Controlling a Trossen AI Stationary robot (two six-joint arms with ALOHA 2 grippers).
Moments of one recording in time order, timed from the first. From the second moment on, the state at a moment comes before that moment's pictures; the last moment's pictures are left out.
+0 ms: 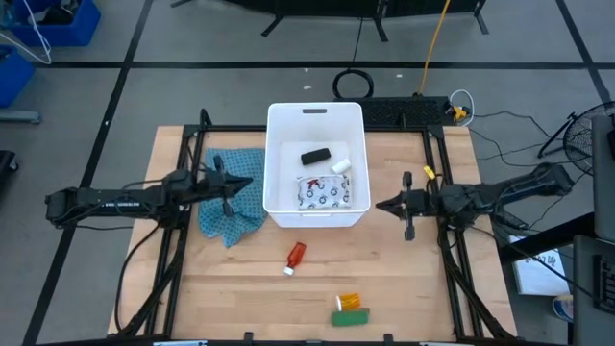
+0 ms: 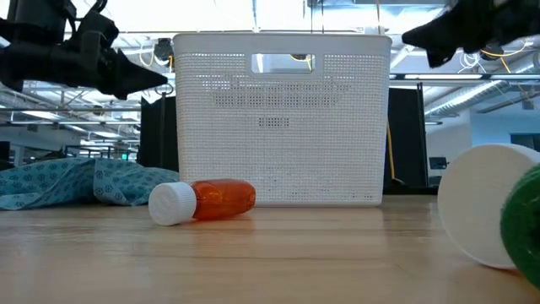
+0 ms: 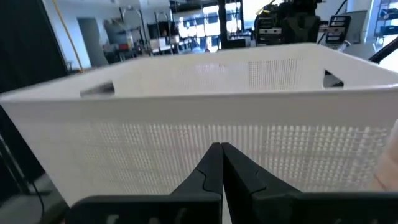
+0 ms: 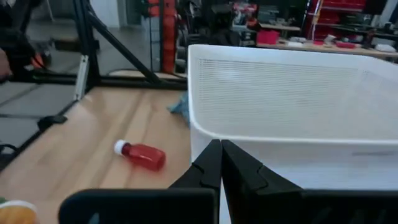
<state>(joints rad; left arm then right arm) 0.20 0.54 0.10 0.44 -0.05 0.10 0.25 0.52 0.32 0.06 0.29 -0.01</state>
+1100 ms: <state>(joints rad) -0.69 1.14 0.80 -0.04 -1.31 -0.14 0.03 0.41 0.15 0.28 0.15 -0.30</state>
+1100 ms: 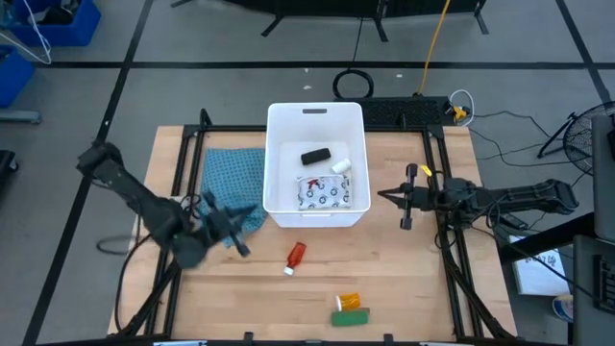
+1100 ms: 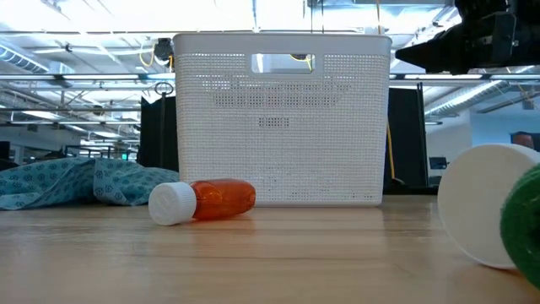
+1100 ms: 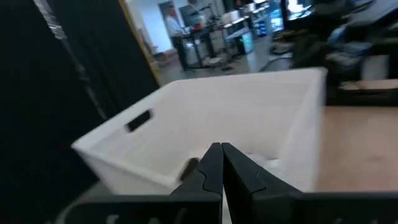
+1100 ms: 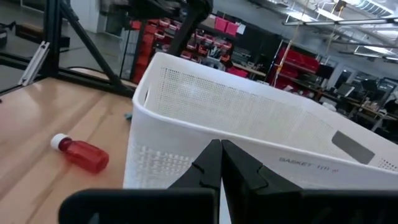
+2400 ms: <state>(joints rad) -0.48 1.95 1.55 -0.89 -0.38 -0.94 0.03 0.41 0.15 0.35 0.10 -0.28</state>
